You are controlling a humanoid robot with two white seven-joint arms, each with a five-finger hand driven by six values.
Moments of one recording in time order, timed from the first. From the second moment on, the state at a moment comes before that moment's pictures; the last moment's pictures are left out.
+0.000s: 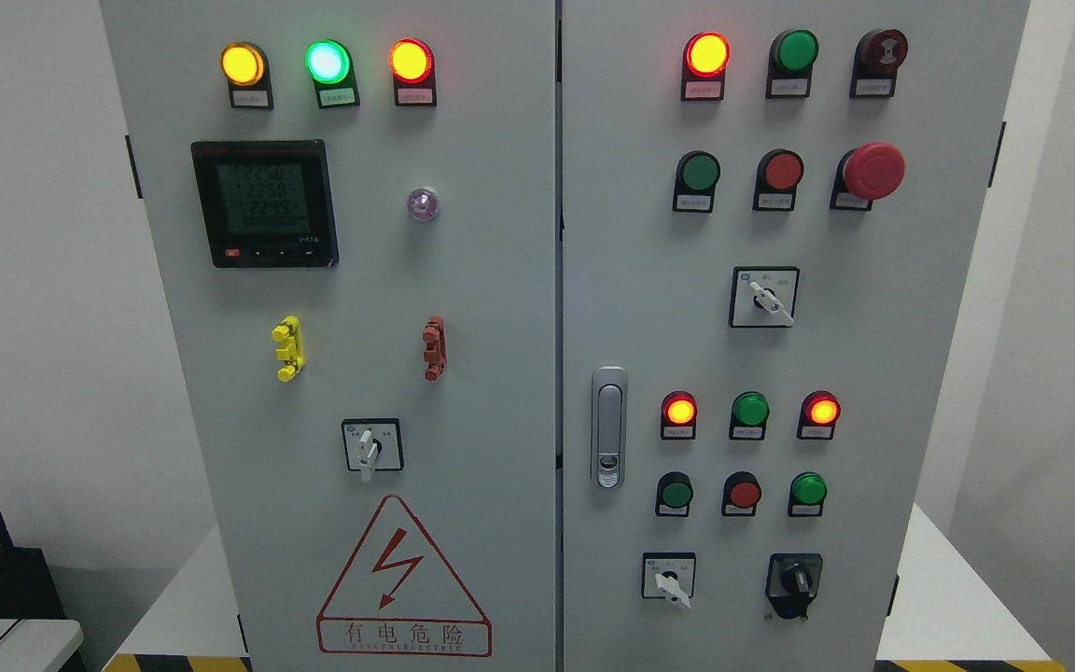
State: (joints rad) left arm 0.32 0.12 0.73 -0.97 -0.07 -0.16 -0.20; right arm 0.12 0.12 0.00 -0.11 0.00 0.01 -0.07
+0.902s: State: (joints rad) left arm 0.25 0.14 0.78 -1.49 -0.06 -0.33 -0.23; right arm 0.12 0.12 0.00 -0.11 0.00 0.01 -0.06
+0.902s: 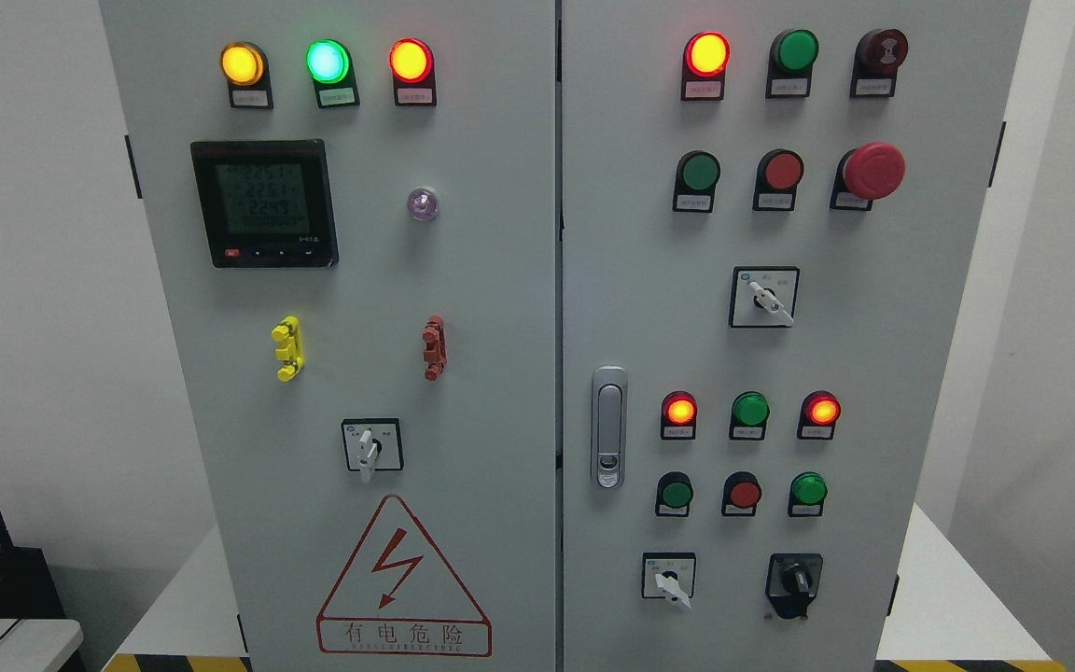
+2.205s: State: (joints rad) left arm 0.02 0.15 0.34 -1.80 -0.07 -0.20 -0.12; right arm 0.12 0.12 0.00 -0.11 0.00 0.01 -0.06
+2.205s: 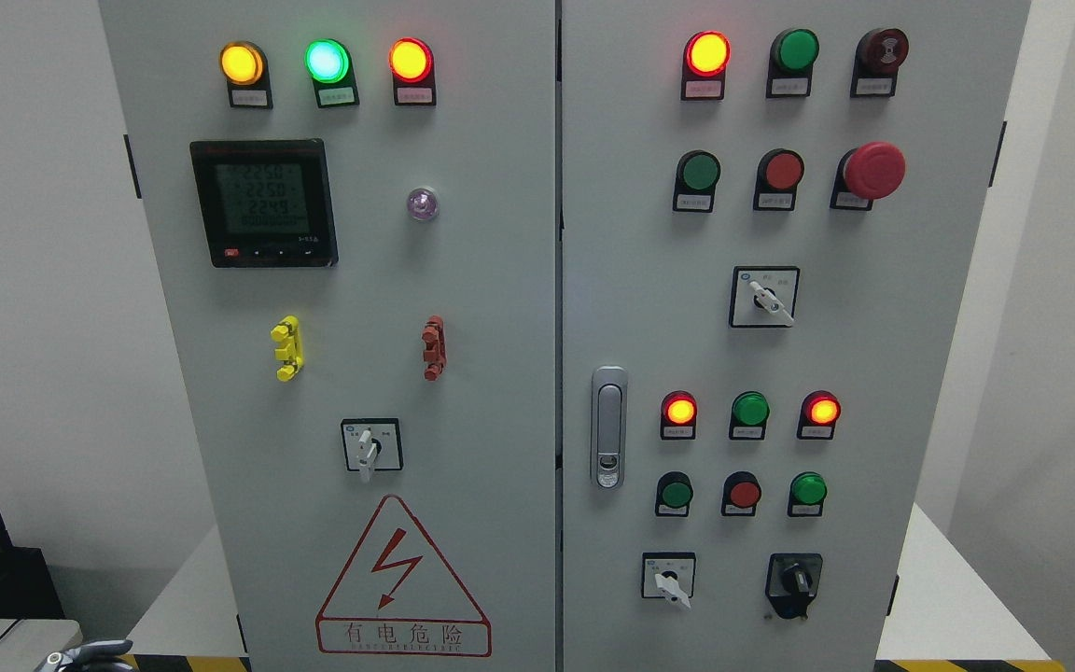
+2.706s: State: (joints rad) left arm 0.00 0.12 0.19 -1.86 -0.08 -0.08 0.00; right arm 0.12 0.12 0.00 -0.11 0.00 0.01 -0.06
